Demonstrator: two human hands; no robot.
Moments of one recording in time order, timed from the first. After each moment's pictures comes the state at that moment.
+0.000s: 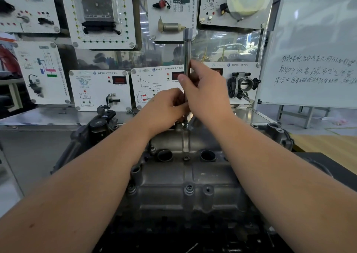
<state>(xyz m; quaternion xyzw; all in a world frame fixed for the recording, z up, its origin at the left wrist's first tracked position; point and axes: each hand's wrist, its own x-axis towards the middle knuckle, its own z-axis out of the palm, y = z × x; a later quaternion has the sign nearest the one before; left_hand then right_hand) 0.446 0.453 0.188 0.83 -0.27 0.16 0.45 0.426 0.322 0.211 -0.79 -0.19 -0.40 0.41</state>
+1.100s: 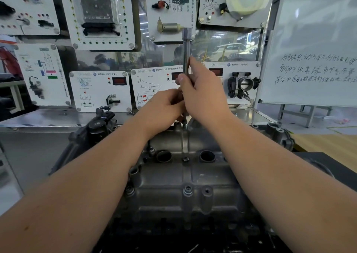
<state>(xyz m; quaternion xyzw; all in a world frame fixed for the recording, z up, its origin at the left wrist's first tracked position) 0.447 0.452 0.187 0.83 -0.27 0.15 0.47 0.426 0.324 0.212 -0.81 -0.20 -0.36 0.42</state>
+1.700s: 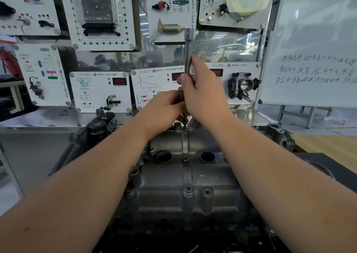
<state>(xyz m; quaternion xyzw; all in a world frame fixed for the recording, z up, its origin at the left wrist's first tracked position) 0.447 0.454 0.186 0.83 -0.27 0.15 0.47 0.424 0.325 0.213 -0.81 -0.18 -0.35 0.43</state>
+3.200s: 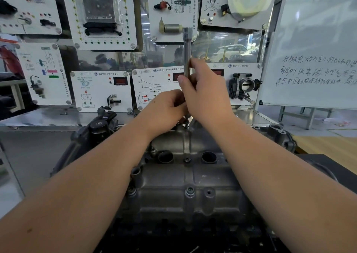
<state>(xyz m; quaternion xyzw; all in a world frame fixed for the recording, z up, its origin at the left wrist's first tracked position) 0.444 0.453 0.188 0.84 -0.28 0.17 0.44 0.426 0.325 0.211 -0.81 -0.19 -0.41 0.37</state>
